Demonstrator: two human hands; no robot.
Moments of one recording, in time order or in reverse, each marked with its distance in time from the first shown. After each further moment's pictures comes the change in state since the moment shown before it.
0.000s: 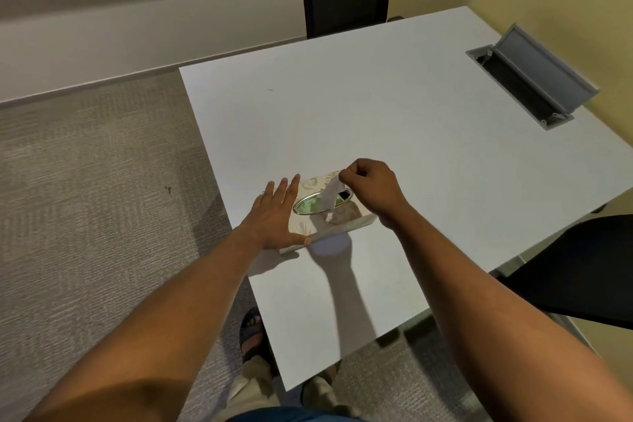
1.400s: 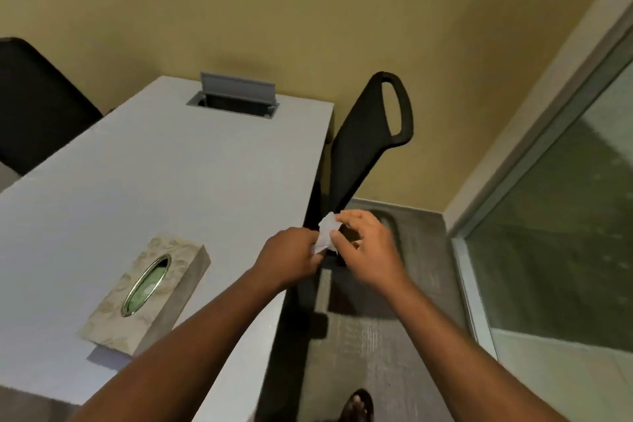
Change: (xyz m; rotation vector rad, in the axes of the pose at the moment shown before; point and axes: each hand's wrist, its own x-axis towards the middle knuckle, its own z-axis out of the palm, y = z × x) left_hand -0.117 0.288 0.020 0.154 -0.121 0.896; right_hand -0.318 0.067 -0.098 -0.193 0.866 0.157
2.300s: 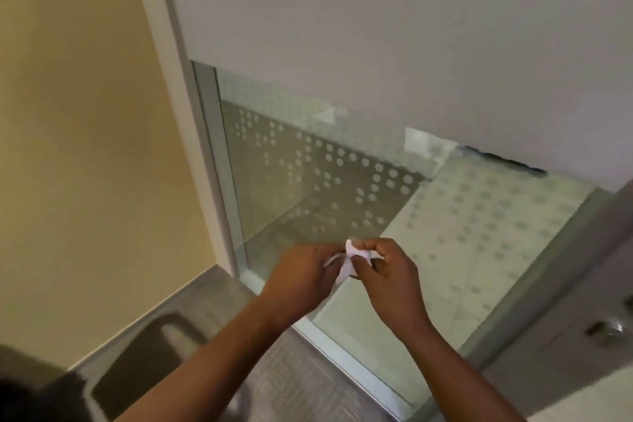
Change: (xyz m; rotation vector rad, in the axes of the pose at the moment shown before) left_hand 0.156 0.483 0.134 -0.228 -0.308 1.141; right_hand -0.150 0.201 -0.360 0.009 1.135 0.538
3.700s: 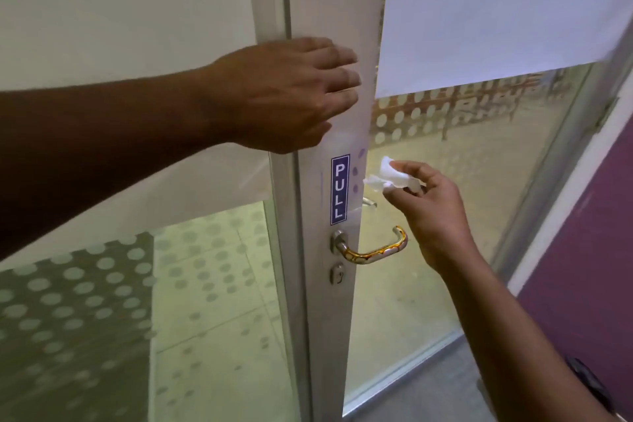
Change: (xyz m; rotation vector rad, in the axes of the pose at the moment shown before) left_hand 0.269 0.362 0.010 0.726 0.454 1.902; right_hand -0.039 -0.043 -0.322 -0.123 1.156 0.181
